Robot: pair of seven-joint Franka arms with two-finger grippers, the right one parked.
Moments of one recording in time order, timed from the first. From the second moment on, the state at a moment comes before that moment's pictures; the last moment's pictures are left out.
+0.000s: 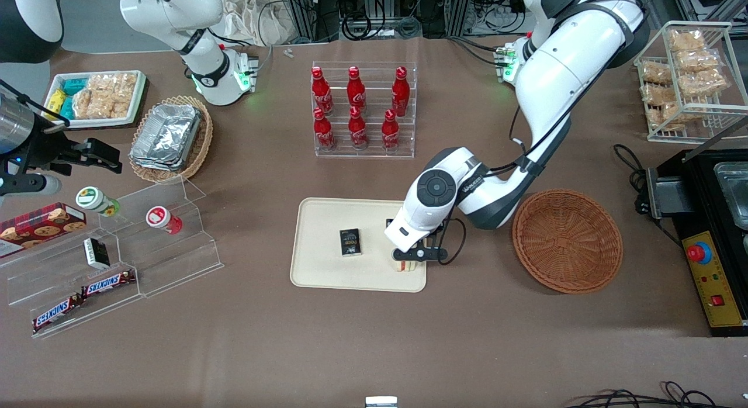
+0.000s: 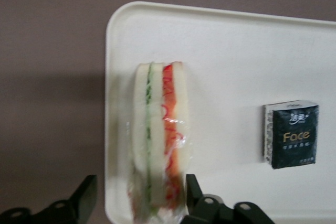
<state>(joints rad) -0.17 0.79 -0.60 -1.46 0.40 2.13 -0.85</state>
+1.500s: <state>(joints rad) 0.48 0.19 -0.60 -1.45 0.16 1.41 -0.04</state>
